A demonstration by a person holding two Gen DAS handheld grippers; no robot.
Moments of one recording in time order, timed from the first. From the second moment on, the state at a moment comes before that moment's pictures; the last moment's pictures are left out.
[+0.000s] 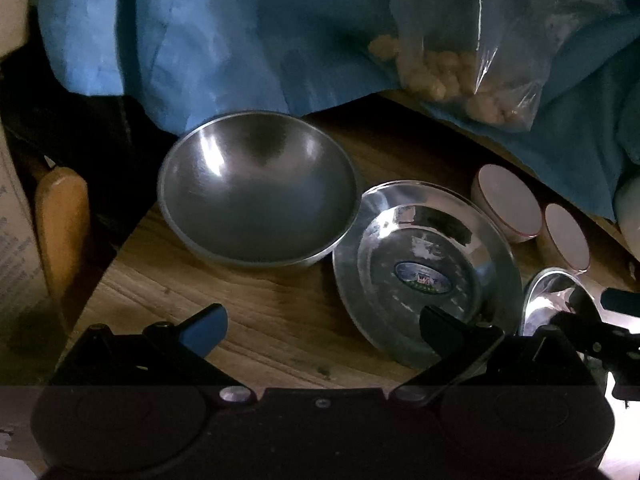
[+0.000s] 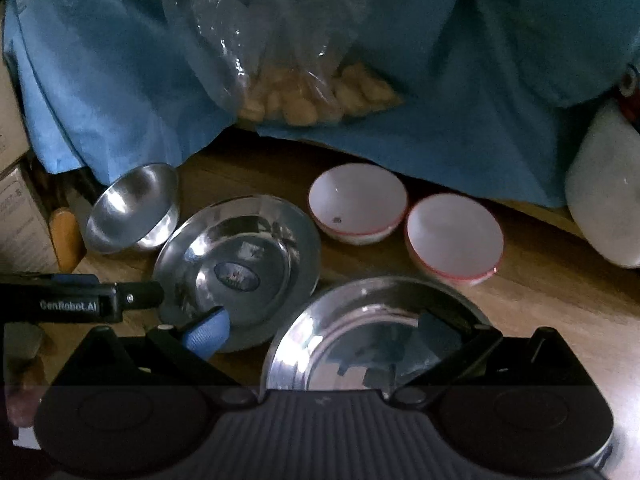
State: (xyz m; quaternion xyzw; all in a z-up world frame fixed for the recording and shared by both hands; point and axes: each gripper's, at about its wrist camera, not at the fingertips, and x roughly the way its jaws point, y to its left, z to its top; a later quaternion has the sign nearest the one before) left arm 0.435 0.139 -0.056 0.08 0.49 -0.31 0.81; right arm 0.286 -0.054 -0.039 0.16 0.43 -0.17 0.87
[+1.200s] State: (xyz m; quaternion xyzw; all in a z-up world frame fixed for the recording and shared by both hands) left arm 0.451 0.115 -0.071 0.07 0.53 -0.32 0.78; right arm 0.345 -0.063 -0.073 0.11 0.47 -0.09 0.87
